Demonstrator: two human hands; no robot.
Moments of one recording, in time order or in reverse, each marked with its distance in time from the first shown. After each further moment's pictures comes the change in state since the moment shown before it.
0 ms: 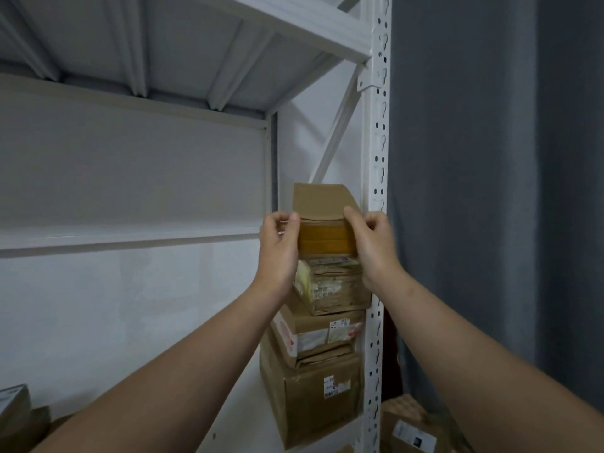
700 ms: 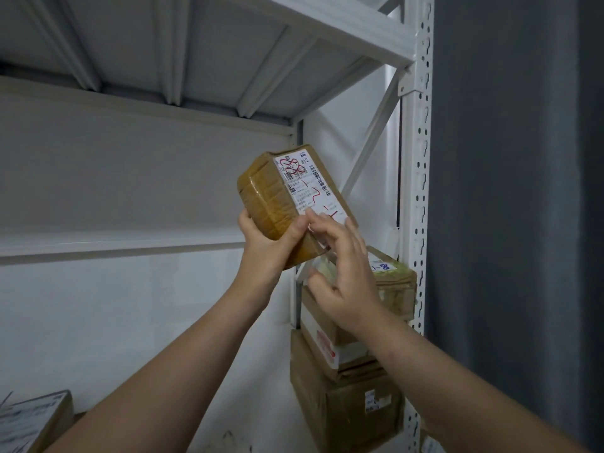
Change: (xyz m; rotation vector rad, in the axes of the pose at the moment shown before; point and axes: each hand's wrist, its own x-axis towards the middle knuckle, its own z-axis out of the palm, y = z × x) left_hand 0.007 0.022 -0.081 -0.064 -0.041 0.074; right_hand -0.065 0.011 0.077 -0.363 -0.269 -0.791
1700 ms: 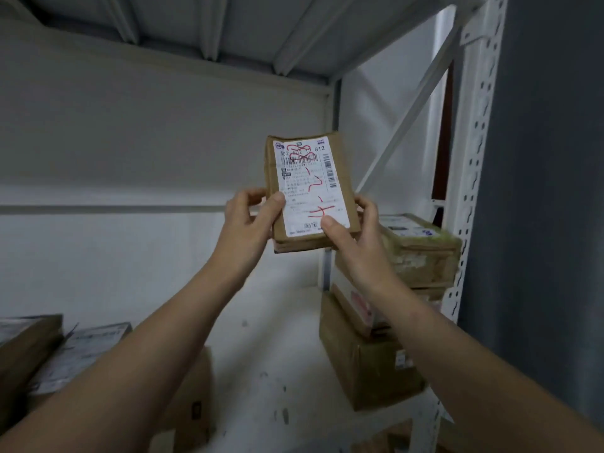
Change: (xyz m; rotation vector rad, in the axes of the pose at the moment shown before) left_hand -0.025 0.000 -0.083 0.299 0.094 -0.052; right_hand -0.011 -0.012 0.037 0.519 -0.054 0.510
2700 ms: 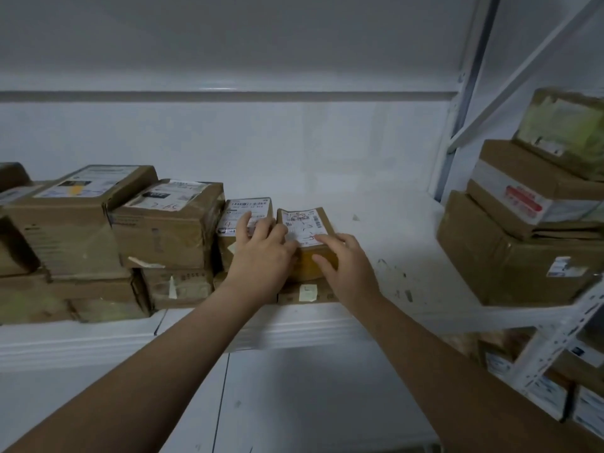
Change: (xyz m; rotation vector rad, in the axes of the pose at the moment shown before) left_hand -0.151 -0.124 -0.176 1.765 -0.284 0.187; right_hand -0.144 0.127 0.198 -0.542 -0.327 0.084
